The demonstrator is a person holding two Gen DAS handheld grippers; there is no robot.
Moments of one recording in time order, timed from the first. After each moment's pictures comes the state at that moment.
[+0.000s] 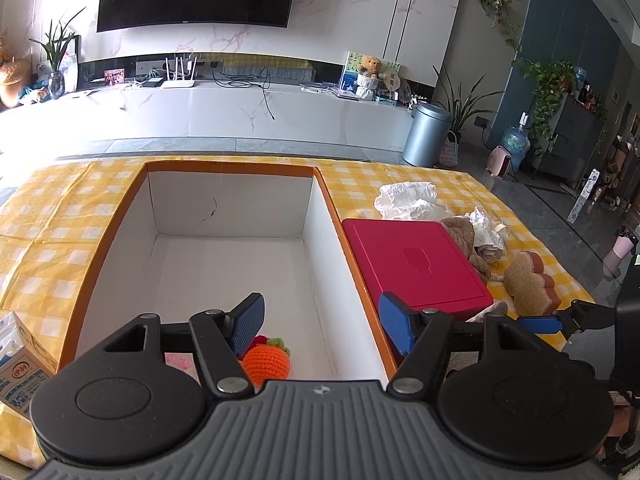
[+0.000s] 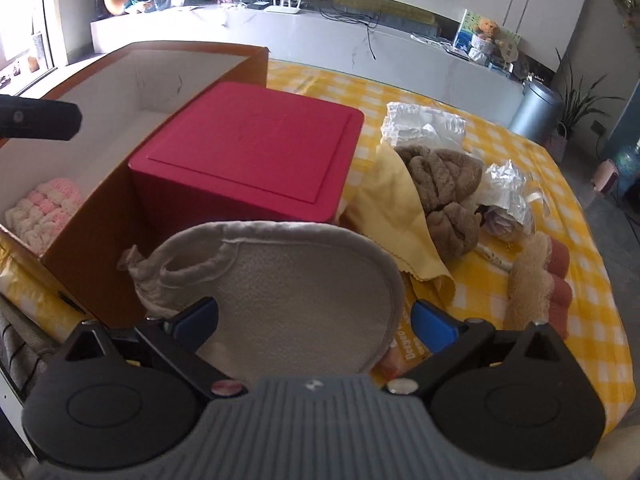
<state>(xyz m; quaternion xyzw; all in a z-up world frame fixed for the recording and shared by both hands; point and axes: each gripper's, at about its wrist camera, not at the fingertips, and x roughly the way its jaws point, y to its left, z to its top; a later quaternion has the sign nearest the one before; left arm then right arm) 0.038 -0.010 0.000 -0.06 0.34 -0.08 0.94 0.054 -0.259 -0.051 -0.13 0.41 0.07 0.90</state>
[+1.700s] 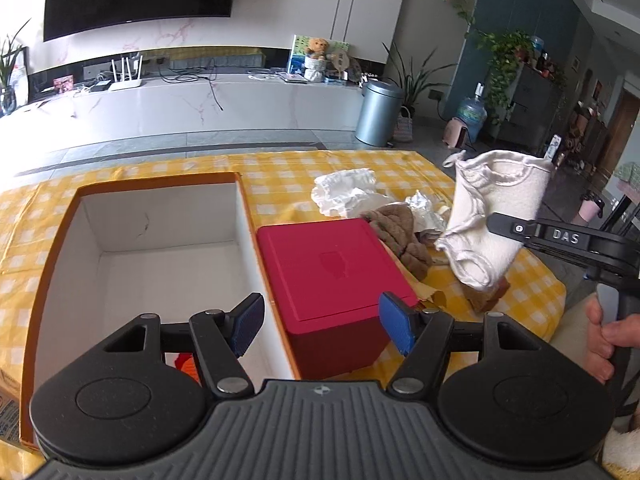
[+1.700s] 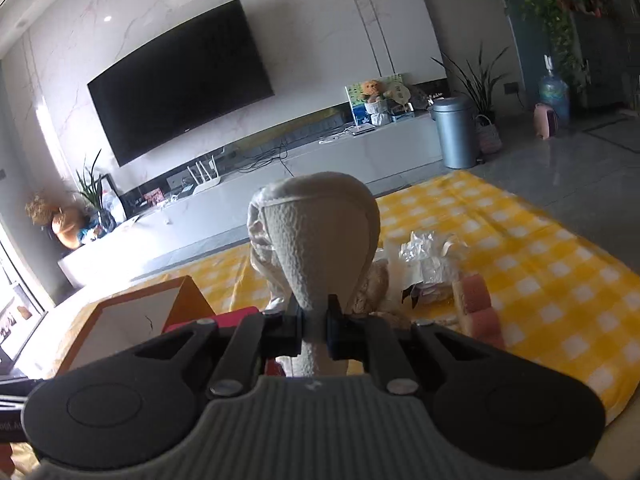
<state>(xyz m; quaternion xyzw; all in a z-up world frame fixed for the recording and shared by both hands) 0.050 -0.063 0.025 -0.03 0.36 -0.15 0.92 0.018 -0.348 0.035 0.16 0.23 0.00 0.96</state>
